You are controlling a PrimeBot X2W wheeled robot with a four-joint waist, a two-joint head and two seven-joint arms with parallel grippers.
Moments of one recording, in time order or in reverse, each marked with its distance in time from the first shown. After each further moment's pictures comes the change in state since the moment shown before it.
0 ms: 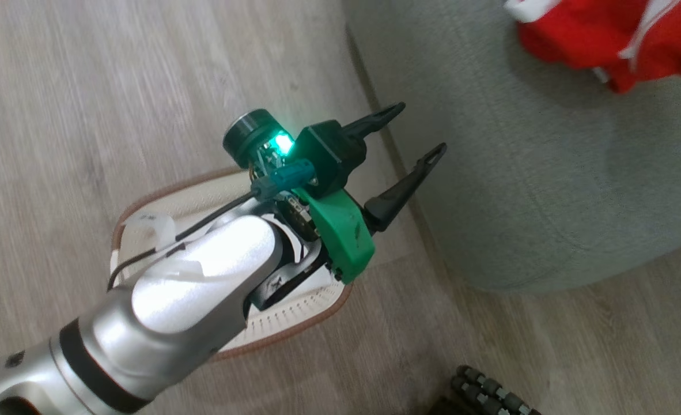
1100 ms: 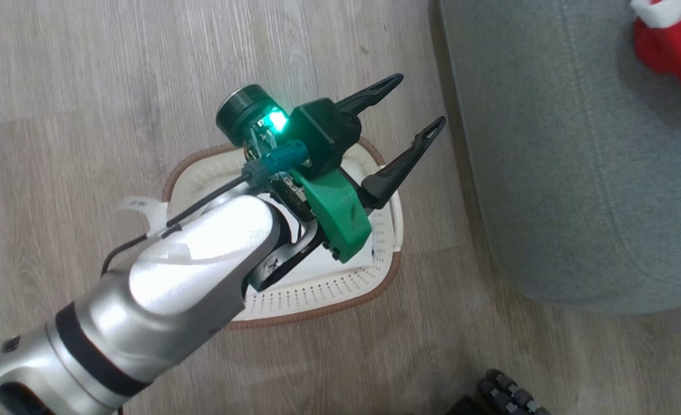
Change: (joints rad) left arm -0.054 -0.005 0.002 0.040 0.006 -0.008 -0.044; right arm -0.211 -0.051 0.356 0.539 0.007 0.000 0.345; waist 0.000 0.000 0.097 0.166
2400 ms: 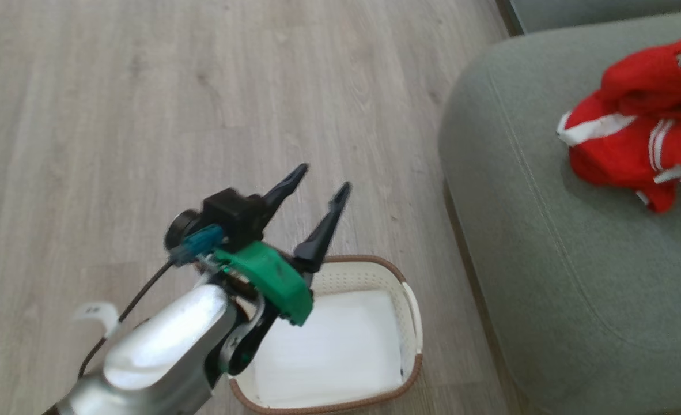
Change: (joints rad) left arm 0.325 0.066 0.082 0.003 -0.142 0.146 -0.148; right arm 0.429 -0.150 0.031 -0.372 0.318 0.000 -0.308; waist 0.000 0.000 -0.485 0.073
